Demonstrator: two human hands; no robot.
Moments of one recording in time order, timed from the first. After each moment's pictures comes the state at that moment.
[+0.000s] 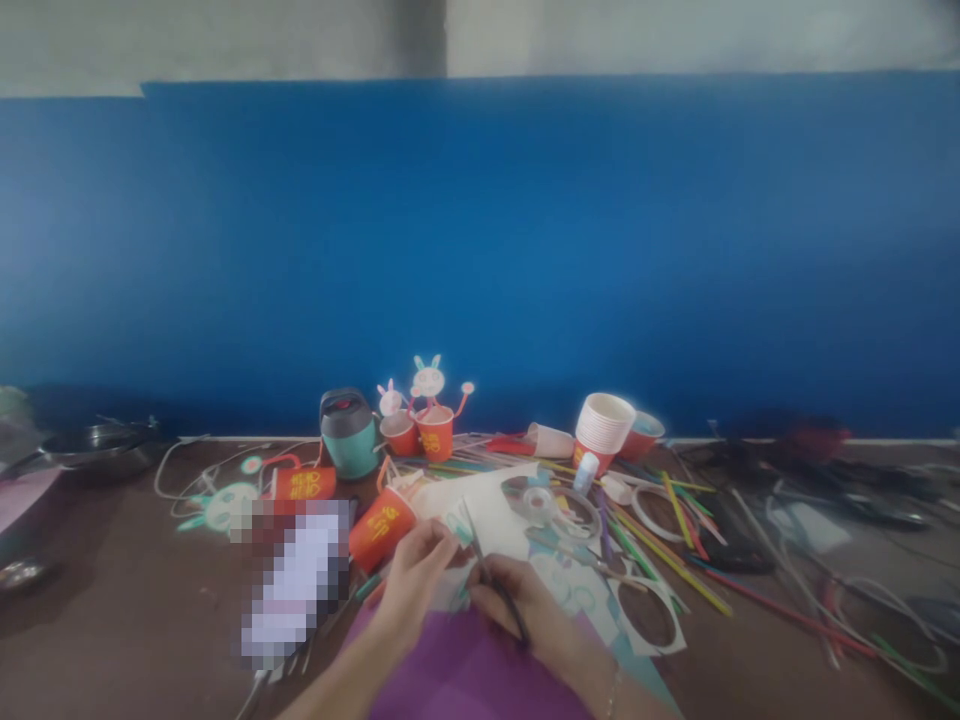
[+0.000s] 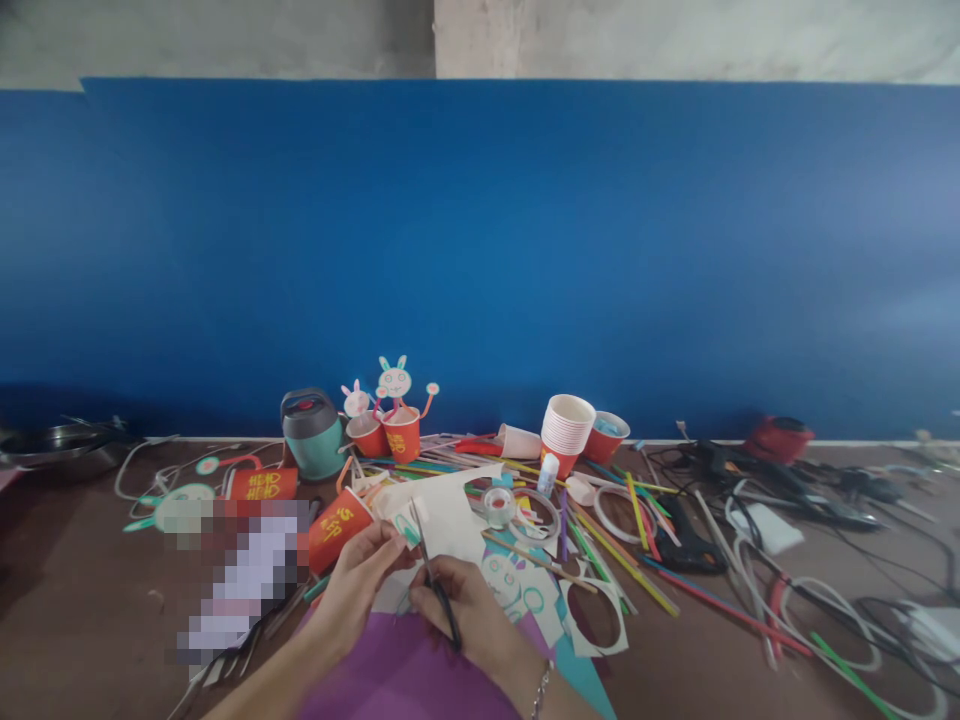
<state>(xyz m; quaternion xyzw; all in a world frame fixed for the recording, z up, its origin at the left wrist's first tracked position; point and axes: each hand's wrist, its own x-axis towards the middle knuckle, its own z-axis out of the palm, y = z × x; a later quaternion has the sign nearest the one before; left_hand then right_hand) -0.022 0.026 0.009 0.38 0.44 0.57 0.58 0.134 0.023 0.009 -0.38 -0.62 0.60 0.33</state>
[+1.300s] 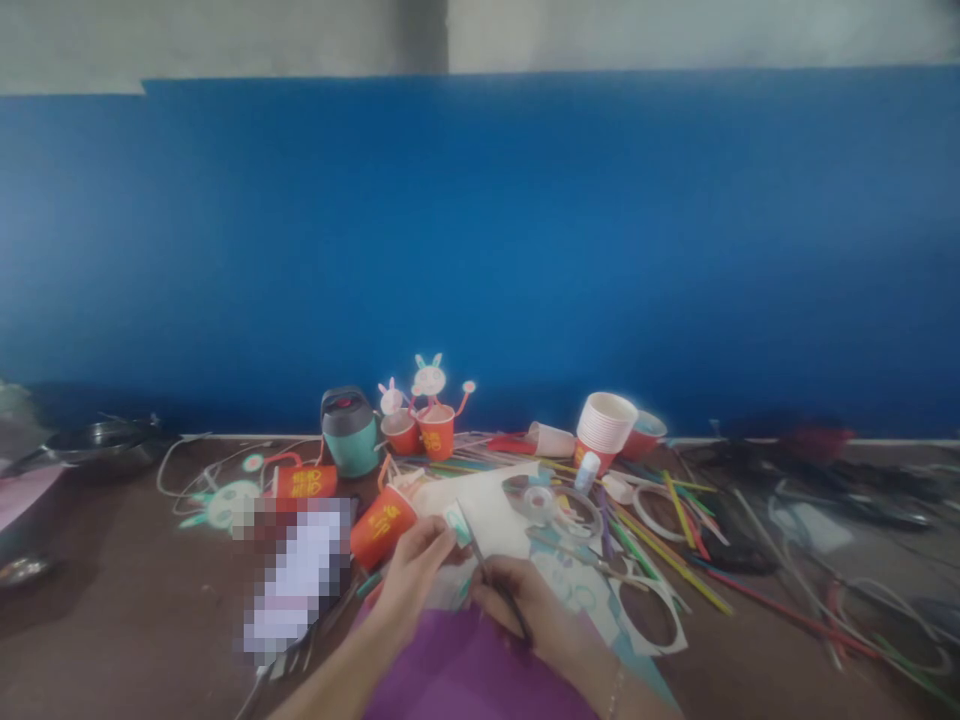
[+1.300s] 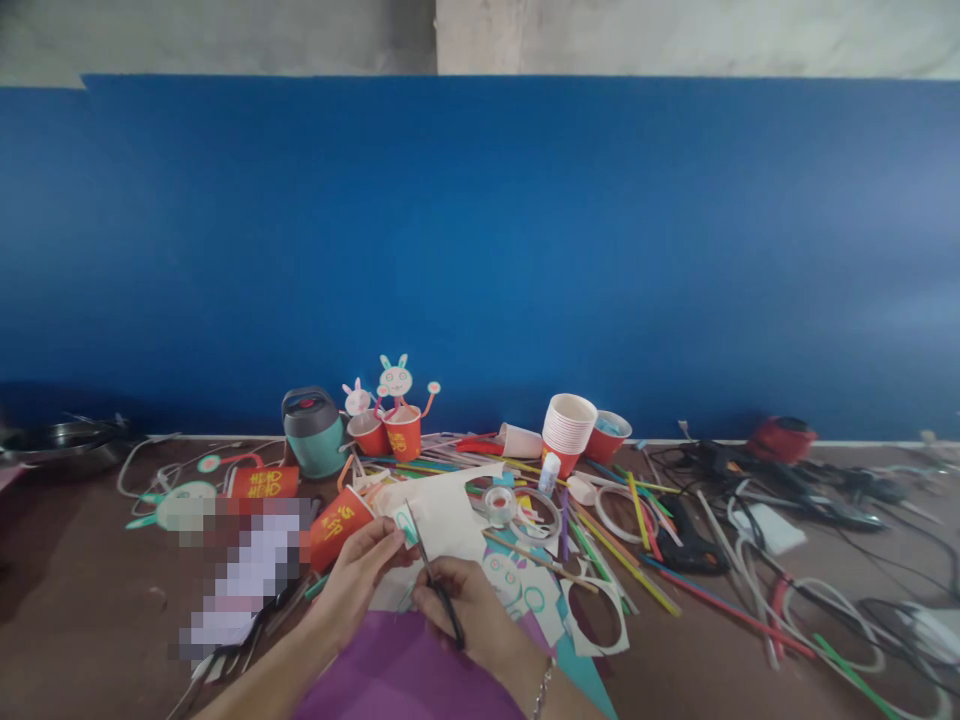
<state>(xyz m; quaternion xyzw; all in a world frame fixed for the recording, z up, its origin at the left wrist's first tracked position) -0.024 0.030 0.013 0.36 0.43 0.55 0.61 0.134 0.021 0.019 -0.43 -0.61 0.60 0.28</state>
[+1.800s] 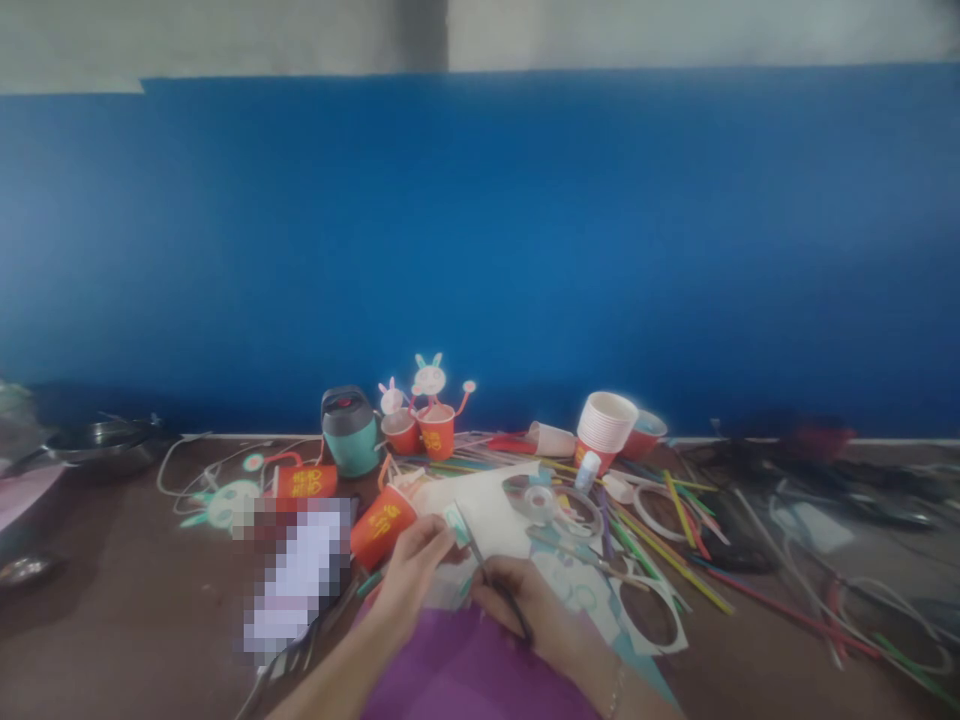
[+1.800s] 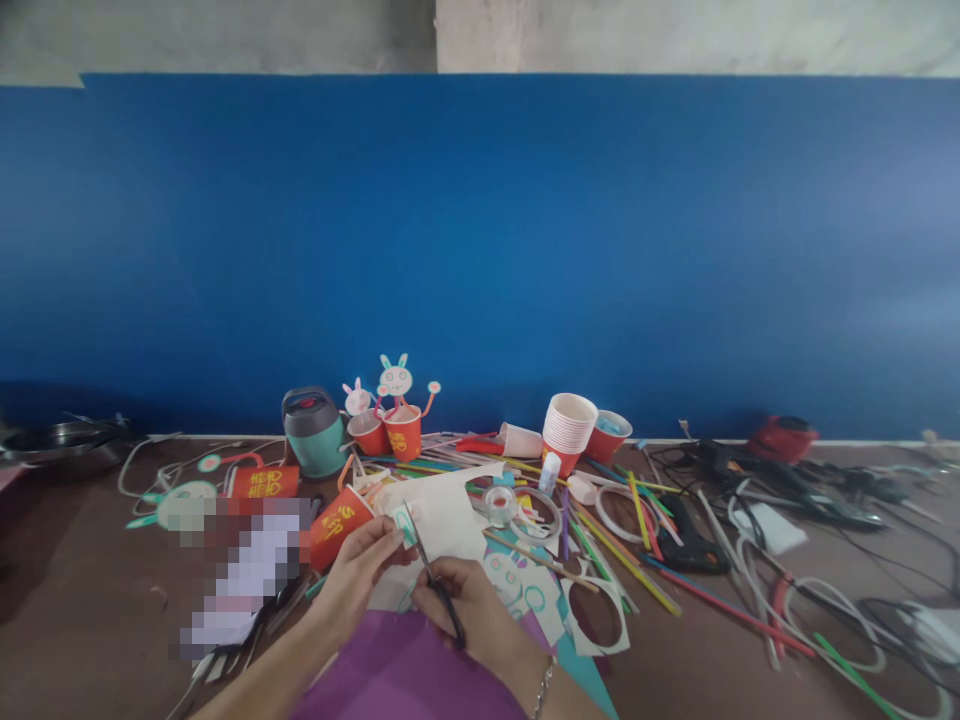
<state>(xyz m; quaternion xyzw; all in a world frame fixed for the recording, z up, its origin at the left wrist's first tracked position) -0.027 0.031 0.011 0.36 0.44 0.55 0.61 0.134 0.020 0.018 -0.44 -0.59 0.62 0.28</state>
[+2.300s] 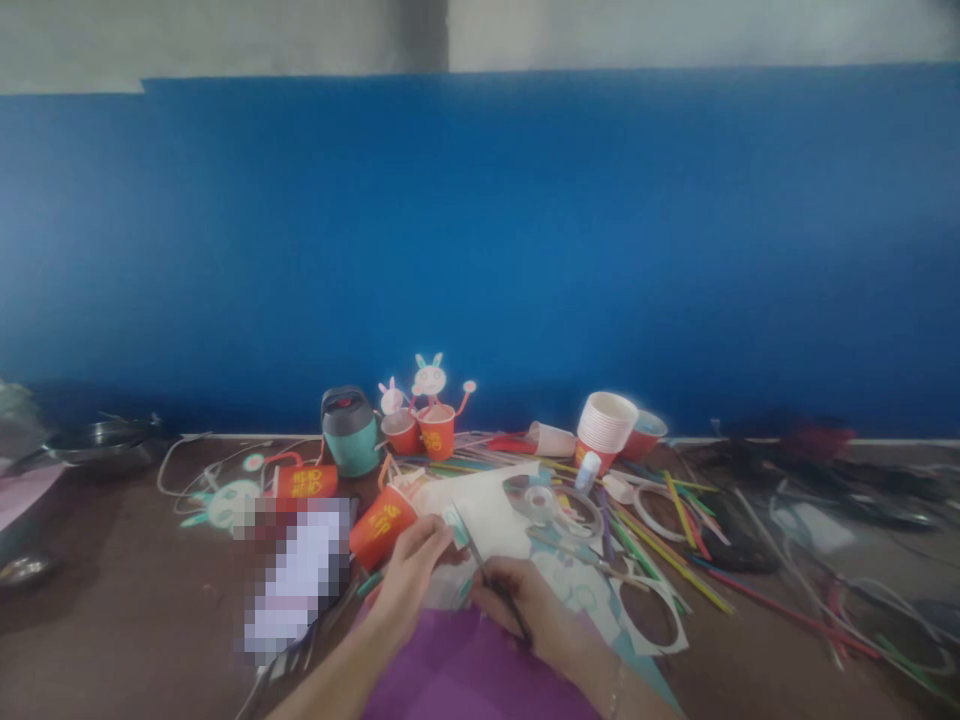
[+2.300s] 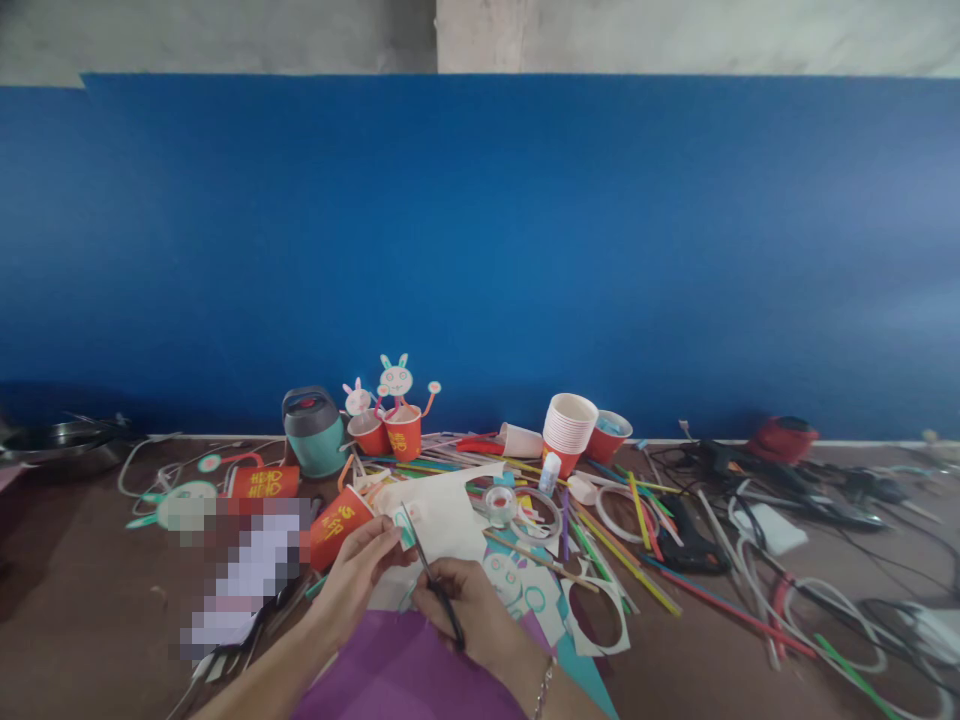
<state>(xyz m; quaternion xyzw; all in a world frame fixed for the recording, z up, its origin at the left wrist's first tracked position) -0.028 0.031 0.008 0.36 0.43 0.56 0.62 0.134 0.019 0.019 -0.44 -0.58 0.63 0.28</state>
